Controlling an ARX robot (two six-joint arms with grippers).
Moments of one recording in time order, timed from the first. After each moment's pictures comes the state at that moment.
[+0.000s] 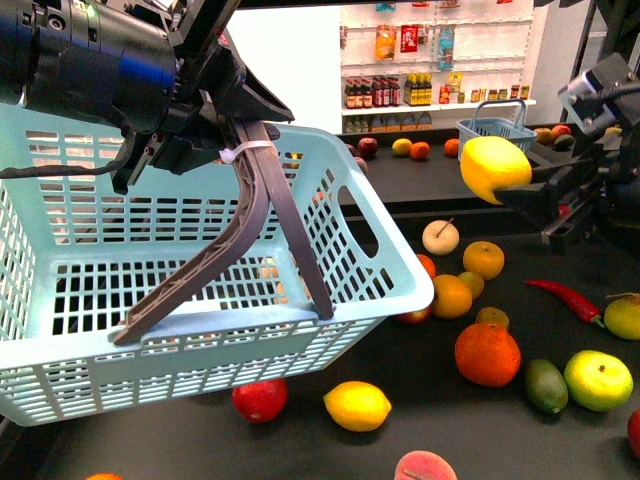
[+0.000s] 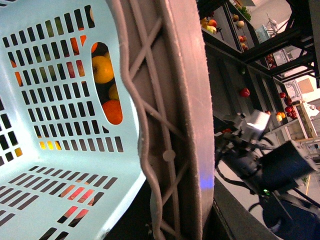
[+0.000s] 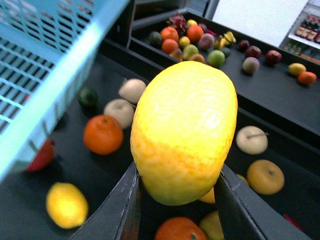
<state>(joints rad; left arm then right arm) -0.28 1.73 1.22 0.13 0.56 -0.64 -0.09 1.99 1.04 0.75 -0.61 -0.38</state>
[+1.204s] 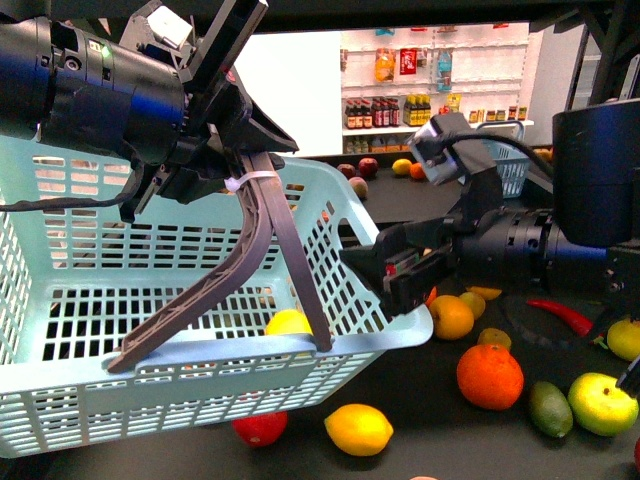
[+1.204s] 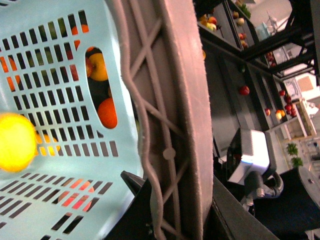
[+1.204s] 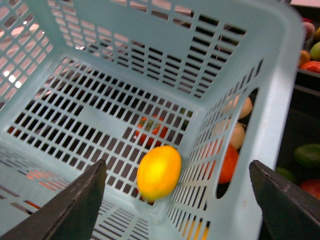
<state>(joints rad) -0.28 1.73 1.22 0.13 0.56 -0.64 0.19 2.01 1.01 0.81 -0.52 -0.09</state>
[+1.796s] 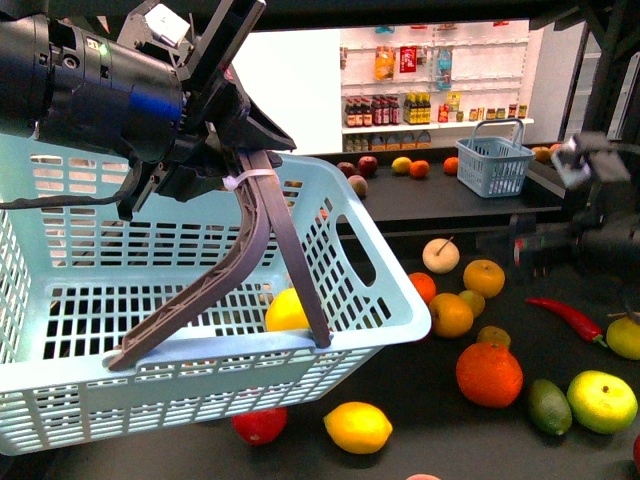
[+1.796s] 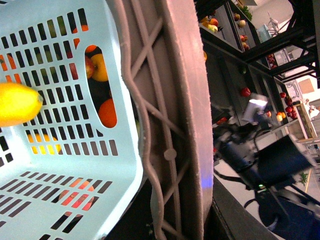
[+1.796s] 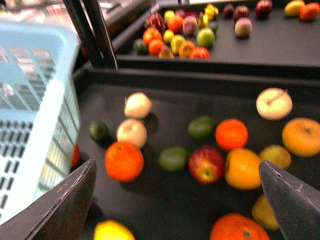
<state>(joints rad) -0.28 1.73 1.22 0.13 0.56 -0.64 -0.09 2.15 1.13 0.74 -0.47 -0.06</state>
